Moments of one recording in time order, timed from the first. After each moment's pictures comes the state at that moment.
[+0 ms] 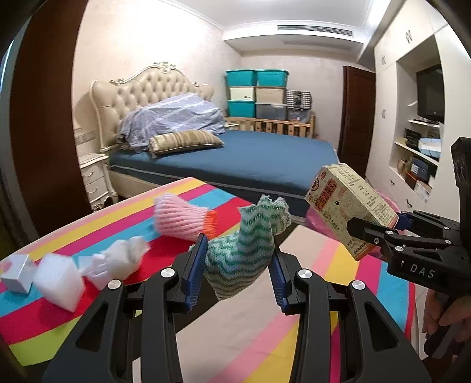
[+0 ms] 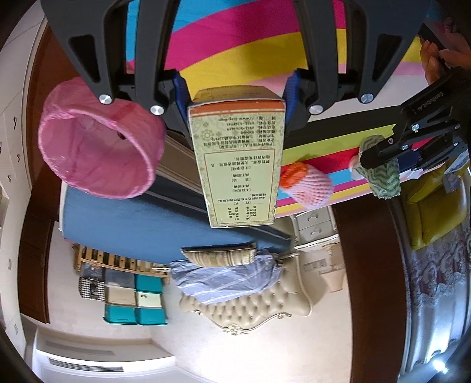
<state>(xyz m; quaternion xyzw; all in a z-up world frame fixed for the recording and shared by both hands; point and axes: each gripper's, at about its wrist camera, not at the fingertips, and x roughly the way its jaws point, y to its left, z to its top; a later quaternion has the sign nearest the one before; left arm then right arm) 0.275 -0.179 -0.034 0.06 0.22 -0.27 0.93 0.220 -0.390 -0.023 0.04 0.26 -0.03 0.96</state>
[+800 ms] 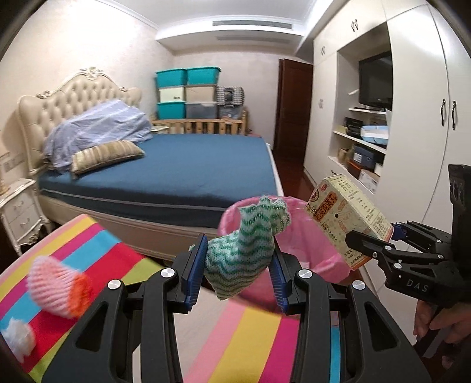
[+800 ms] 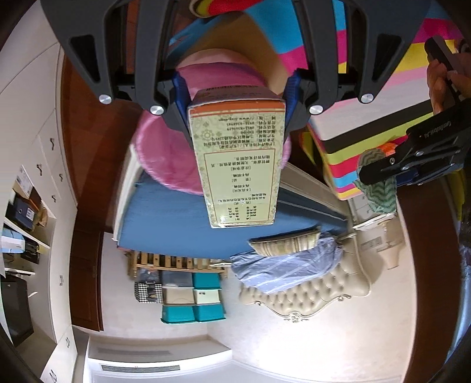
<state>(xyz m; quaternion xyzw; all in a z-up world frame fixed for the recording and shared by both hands) 0.309 -0.356 -0.019 0.08 0.22 -0.43 0.87 0.183 -0.543 -0.020 0.07 0.24 -0.16 0.96</state>
